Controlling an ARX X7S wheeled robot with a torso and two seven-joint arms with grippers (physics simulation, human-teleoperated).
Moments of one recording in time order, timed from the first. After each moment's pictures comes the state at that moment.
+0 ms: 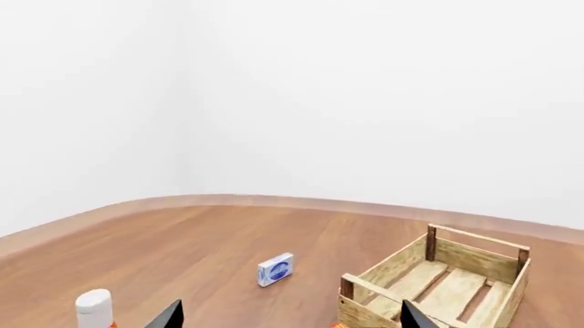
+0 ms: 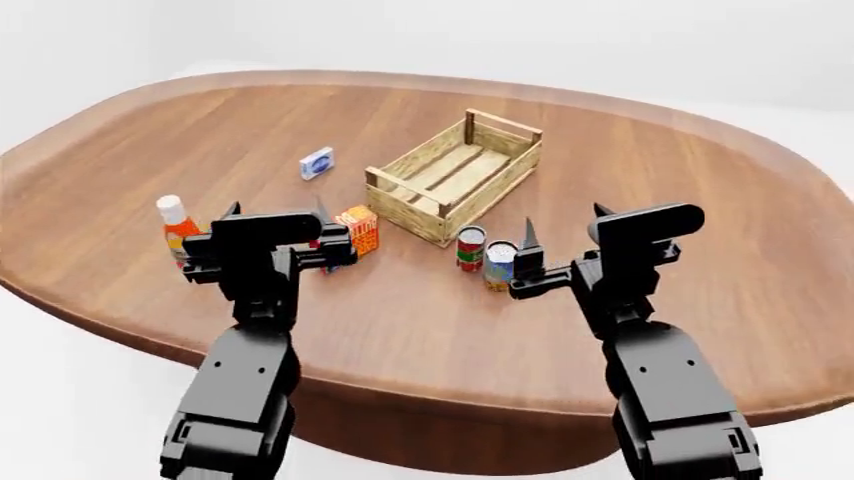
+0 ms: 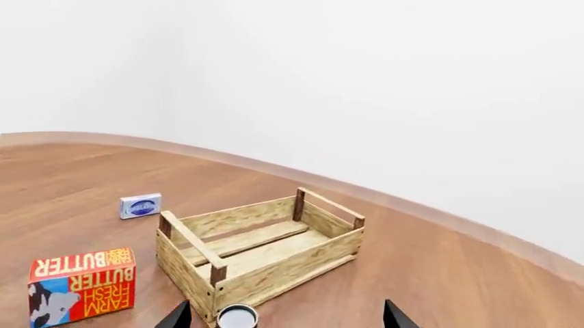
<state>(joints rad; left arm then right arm) -0.60 -0.09 0.17 -0.30 -0.14 -0.10 -0.25 0.58 0.23 -0.16 0.15 0.15 0.30 -0.07</state>
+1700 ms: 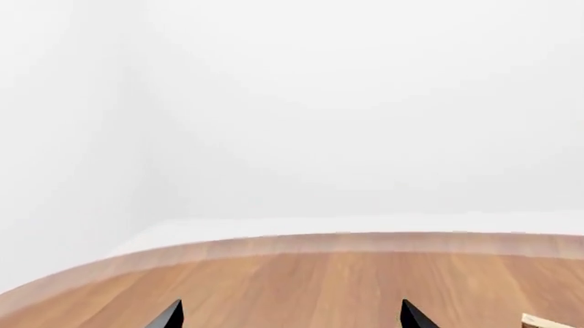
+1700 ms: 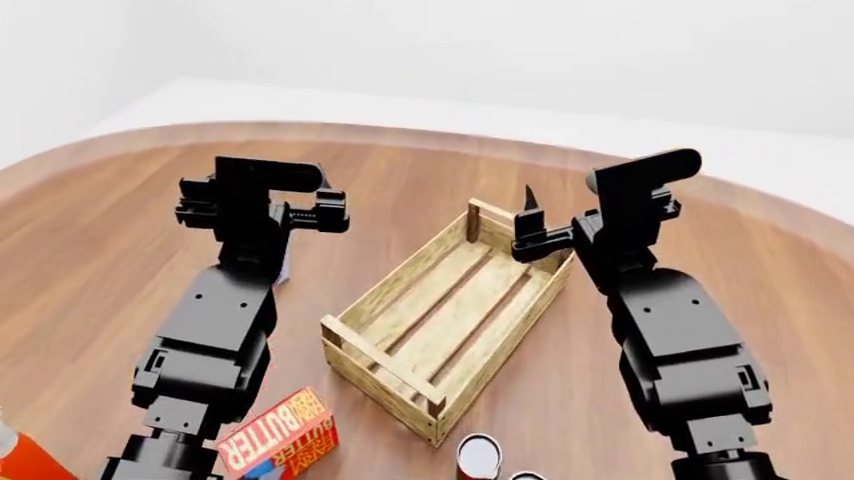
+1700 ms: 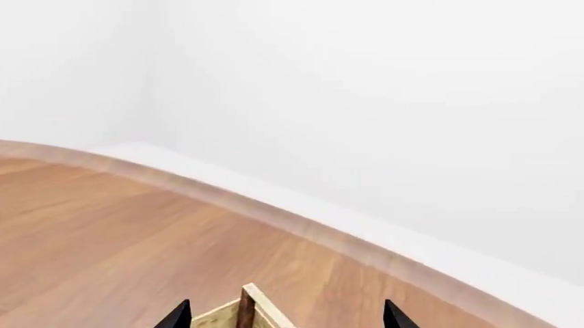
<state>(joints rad) -0.81 -0.18 0.26 -0.41 -0.17 -0.24 -0.16 0.76 0.26 -0.21 0.23 0.17 0.42 -0.10</state>
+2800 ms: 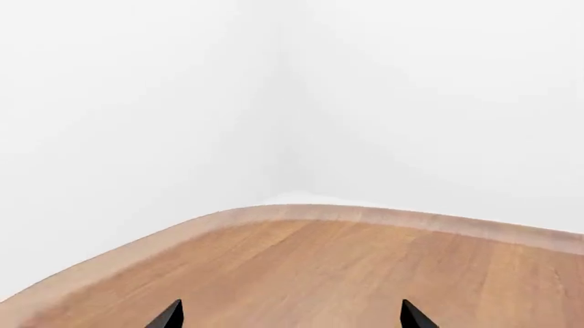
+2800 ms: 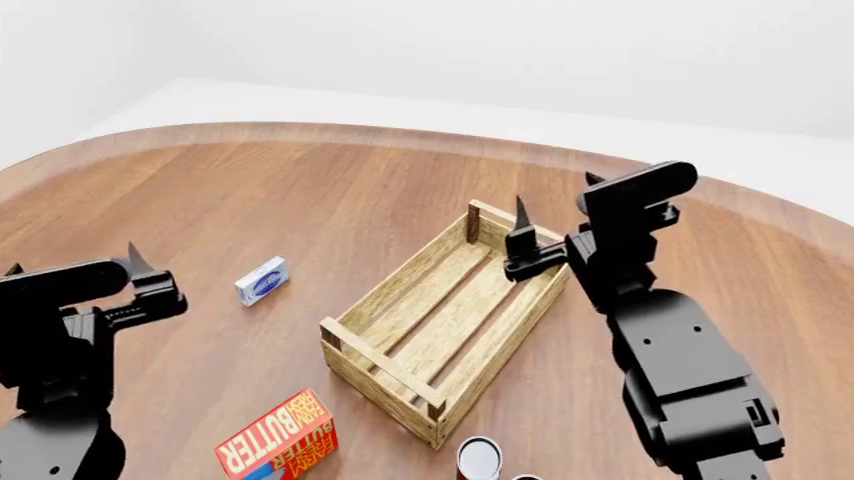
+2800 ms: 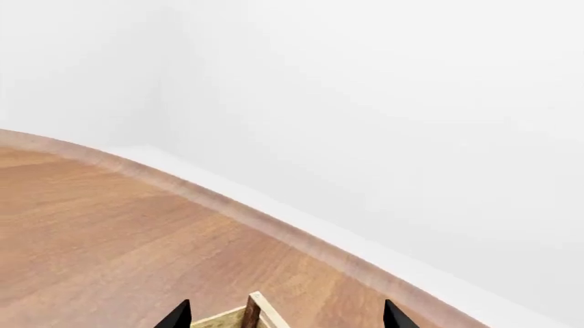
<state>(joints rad) -0.24 -0.42 -0.12 0.32 -0.32 -0.48 -0.39 0.67 0.30 -0.26 0.06 0.16 0.43 -0.08</state>
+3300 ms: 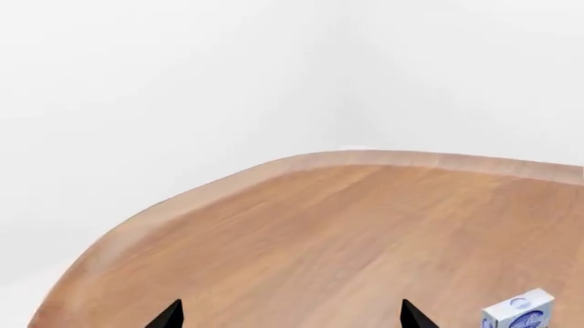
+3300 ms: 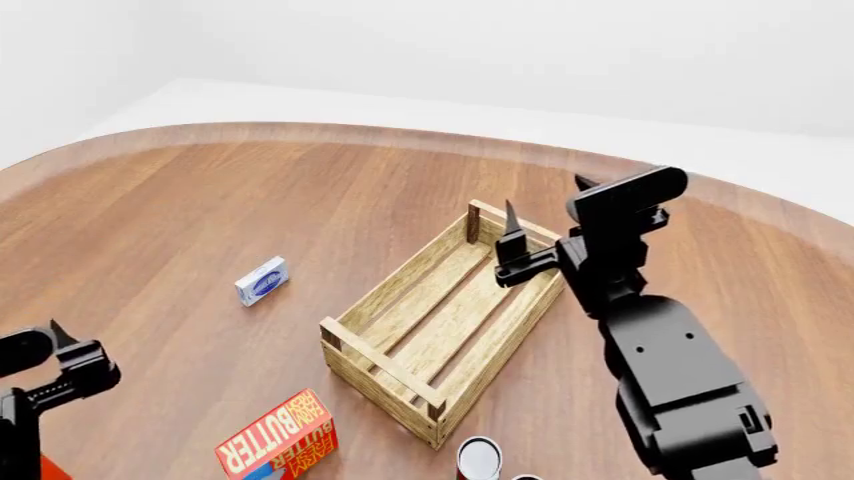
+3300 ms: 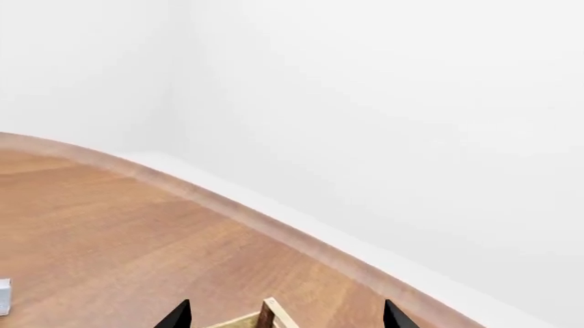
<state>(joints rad) 0.02 -0.45 -0.32 0.47 -0.39 -0.58 -0.47 0.65 0.30 -0.28 0.04 0.17 0.41 -0.08</state>
